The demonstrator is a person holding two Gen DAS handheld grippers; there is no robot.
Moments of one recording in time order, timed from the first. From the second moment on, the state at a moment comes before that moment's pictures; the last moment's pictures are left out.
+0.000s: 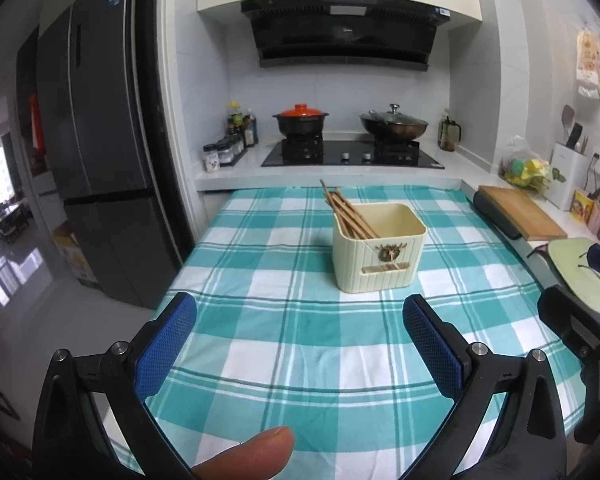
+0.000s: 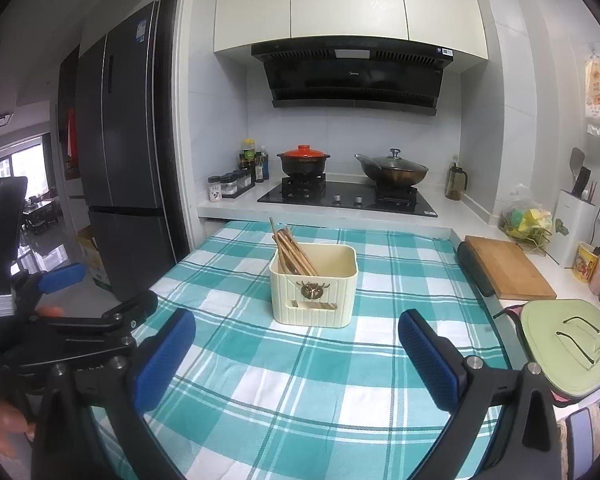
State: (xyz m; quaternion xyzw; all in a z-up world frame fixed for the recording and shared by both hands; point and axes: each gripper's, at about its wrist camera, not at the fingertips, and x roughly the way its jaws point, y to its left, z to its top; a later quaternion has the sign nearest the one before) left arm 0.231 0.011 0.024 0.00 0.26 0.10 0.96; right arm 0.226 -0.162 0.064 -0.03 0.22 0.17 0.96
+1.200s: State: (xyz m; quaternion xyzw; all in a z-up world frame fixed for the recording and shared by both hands) left arm 0.229 0.004 0.027 0.00 0.27 0.09 0.96; right arm 0.221 -0.162 0.067 -0.03 0.22 0.17 0.96
